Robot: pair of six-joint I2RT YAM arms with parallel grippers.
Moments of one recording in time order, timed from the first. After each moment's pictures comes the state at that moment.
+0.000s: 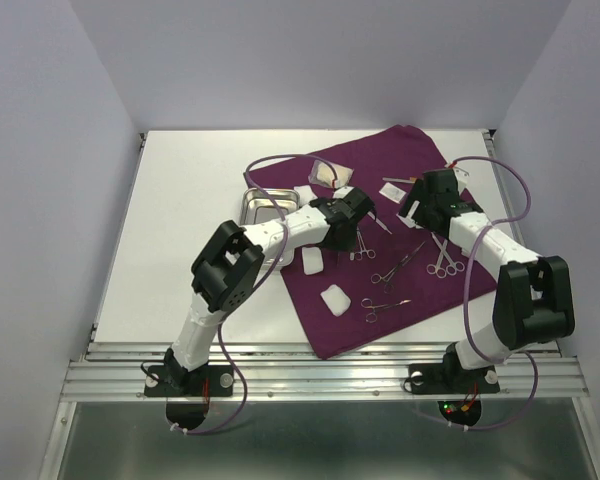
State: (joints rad) left arm -0.89 2.09 1.66 -0.69 -0.29 -0.62; right arm 0.16 1.53 1.01 -0.31 0.32 0.57
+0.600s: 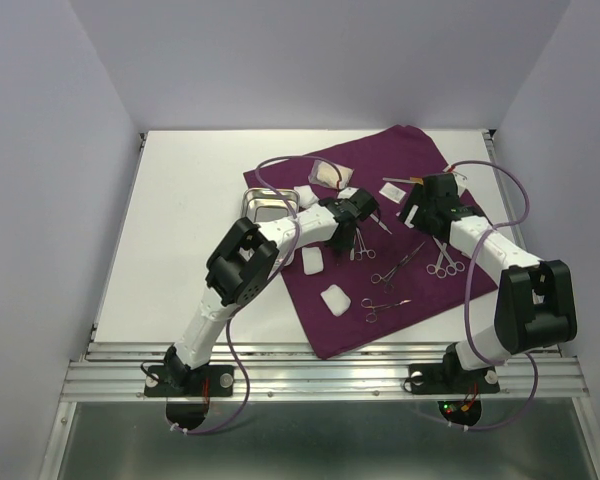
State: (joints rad) left arm -0.88 2.24 1.78 -0.70 -0.30 -0.62; right arm 0.16 1.49 0.97 -0.32 0.28 0.57
